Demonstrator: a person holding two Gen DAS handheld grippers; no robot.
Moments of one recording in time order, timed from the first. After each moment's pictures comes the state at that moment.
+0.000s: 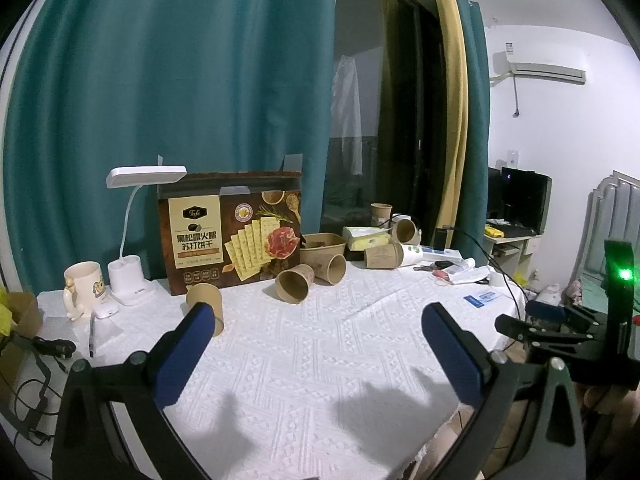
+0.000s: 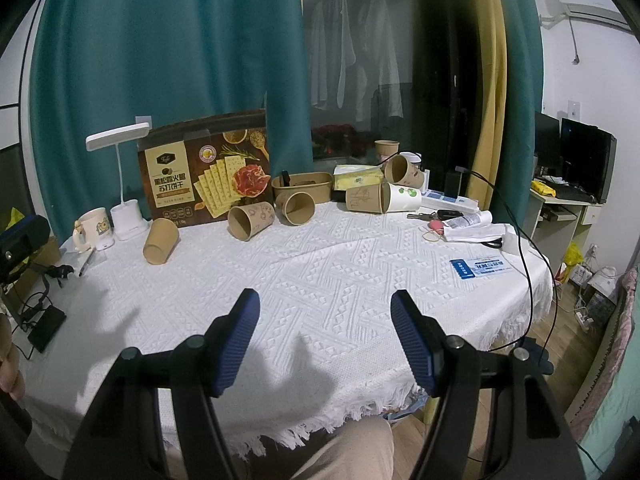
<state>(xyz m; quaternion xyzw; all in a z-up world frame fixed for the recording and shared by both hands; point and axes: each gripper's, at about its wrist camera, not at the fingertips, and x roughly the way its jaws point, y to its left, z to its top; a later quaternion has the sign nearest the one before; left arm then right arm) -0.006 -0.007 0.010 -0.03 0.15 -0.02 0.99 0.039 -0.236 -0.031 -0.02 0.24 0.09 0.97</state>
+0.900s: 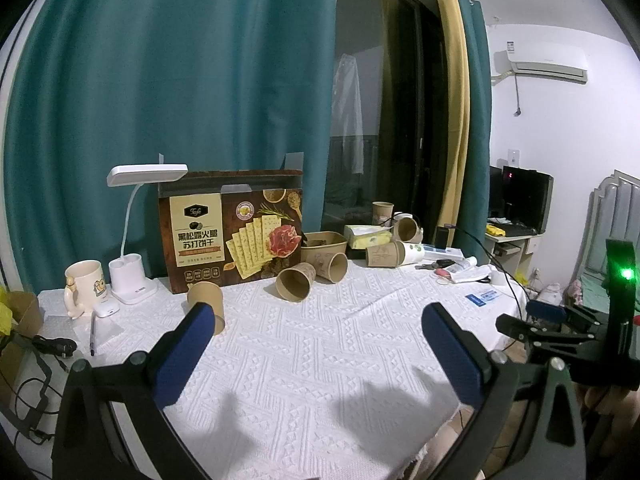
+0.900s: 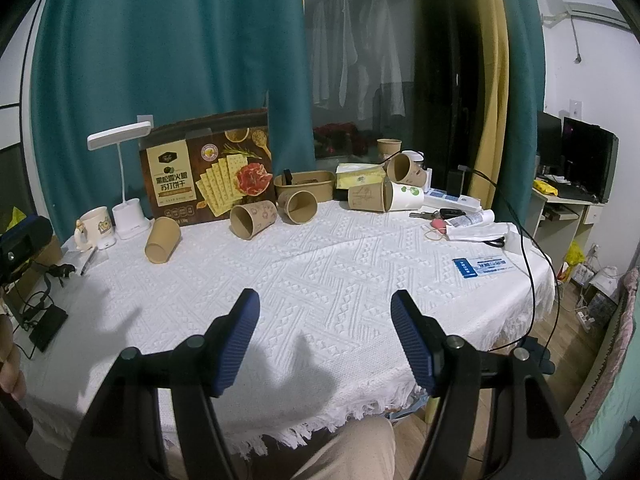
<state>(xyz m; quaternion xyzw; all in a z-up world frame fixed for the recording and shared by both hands) -0.007 -0.006 0.009 -0.03 0.15 -0.02 0.99 0.038 -0.236 -0.030 -0.02 0.24 0.09 0.97</state>
